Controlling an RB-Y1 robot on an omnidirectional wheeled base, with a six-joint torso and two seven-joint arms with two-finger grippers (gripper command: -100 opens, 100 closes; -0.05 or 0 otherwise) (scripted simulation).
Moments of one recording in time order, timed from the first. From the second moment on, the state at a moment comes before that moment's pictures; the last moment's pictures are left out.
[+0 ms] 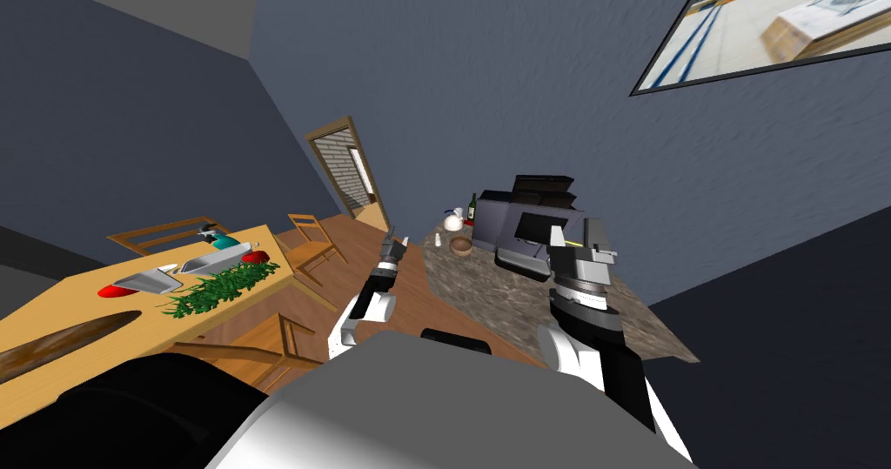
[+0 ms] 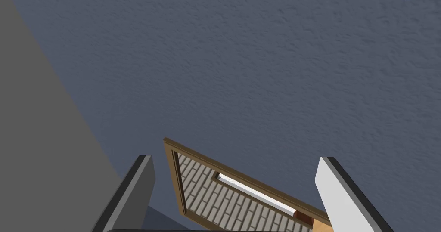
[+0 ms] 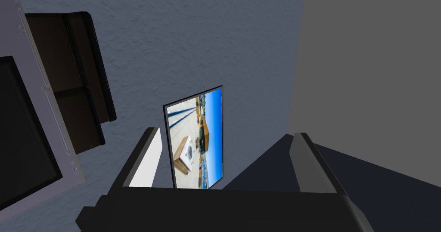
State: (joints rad) left arm 0.38 0.13 0.03 -2.09 0.11 -0.23 0.28; right arm 0.45 -0.01 0.04 -2.38 0.00 -0.46 0.09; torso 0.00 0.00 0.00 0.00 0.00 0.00
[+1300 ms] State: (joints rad) left arm 0.12 0.17 0.10 -1.75 0.09 0.09 0.55; right arm 0.45 -0.01 0.04 -2.38 0.00 -0.46 0.09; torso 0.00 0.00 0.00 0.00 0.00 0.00
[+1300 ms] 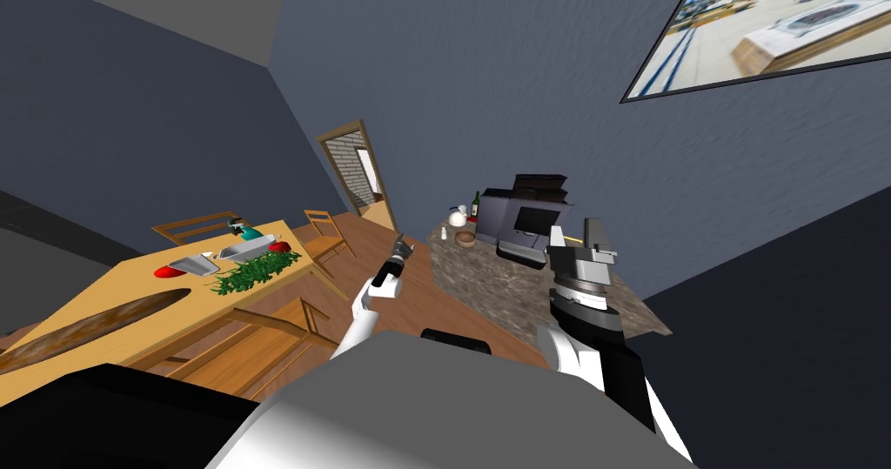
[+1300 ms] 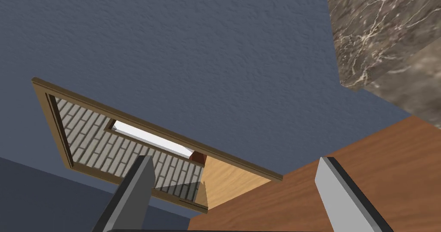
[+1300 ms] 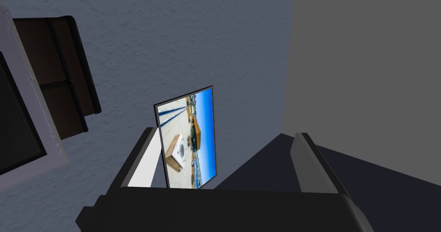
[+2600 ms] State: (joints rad) left arm -0.15 0.17 0.16 -1.45 0.09 0.44 0.79; right arm 0.45 -0.01 0.04 -2.38 0.00 -0.46 0.09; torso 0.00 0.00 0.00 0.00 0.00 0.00
